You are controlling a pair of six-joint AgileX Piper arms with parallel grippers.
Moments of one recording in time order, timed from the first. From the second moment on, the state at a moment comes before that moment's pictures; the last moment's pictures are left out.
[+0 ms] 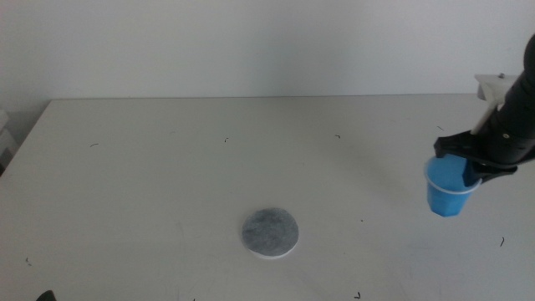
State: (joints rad) left arm -0.07 -0.01 0.03 0.07 0.37 -0.15; right arm 0.13 1.67 -1.24 -0.02 1.00 0.21
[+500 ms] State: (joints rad) left arm -0.07 -0.01 0.03 0.07 0.37 -0.15; right arm 0.49 1.86 -1.60 0.03 1.08 0.30
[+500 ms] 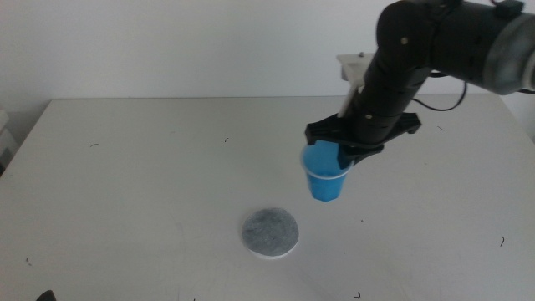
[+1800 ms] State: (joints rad) left arm -0.07 -0.01 0.03 0.07 0.37 -0.15; right arm 0.66 2.10 -1.75 0.06 1.09 0.27
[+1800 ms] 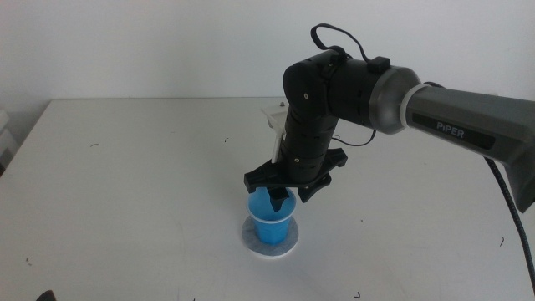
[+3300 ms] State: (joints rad) left arm -0.07 -0.01 0.03 0.07 0.37 -0.15; right arm 0.09 0.35 -0.46 -0.05 0.54 0.09
